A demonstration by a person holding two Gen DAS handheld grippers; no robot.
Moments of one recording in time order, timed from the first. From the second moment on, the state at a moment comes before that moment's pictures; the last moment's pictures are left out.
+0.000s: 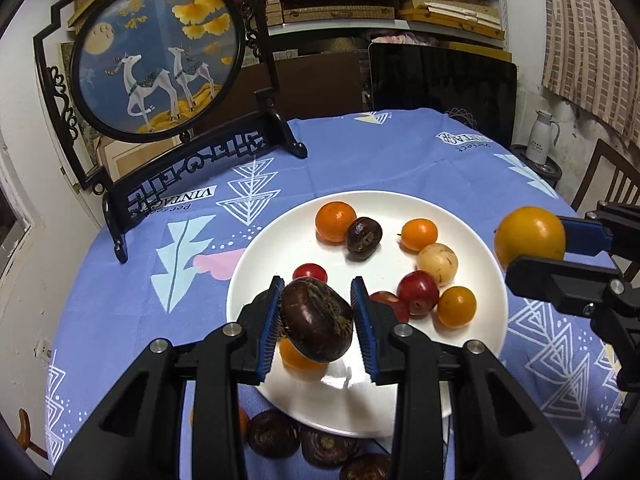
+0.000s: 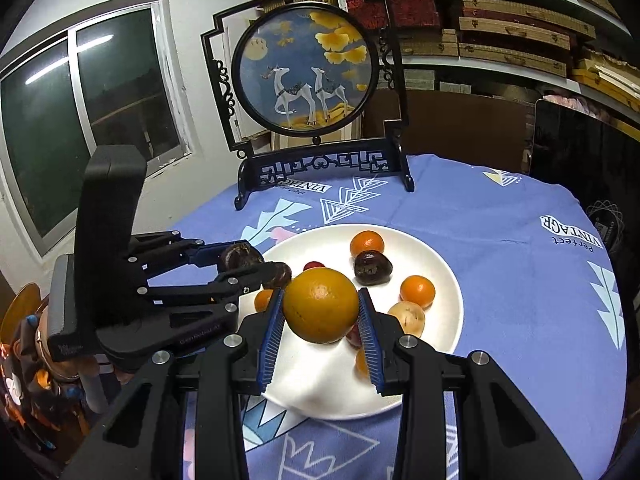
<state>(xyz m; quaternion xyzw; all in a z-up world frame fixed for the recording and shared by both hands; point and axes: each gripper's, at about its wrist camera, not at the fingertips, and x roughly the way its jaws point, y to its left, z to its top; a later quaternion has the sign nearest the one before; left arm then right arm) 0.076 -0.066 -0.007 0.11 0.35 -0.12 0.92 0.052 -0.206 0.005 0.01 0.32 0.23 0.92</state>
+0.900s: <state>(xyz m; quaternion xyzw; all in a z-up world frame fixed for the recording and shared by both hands) 0.128 -0.060 -0.046 0.09 0.38 -0.11 0.92 0.123 -0.207 -0.039 0.07 0.33 0.20 0.92</state>
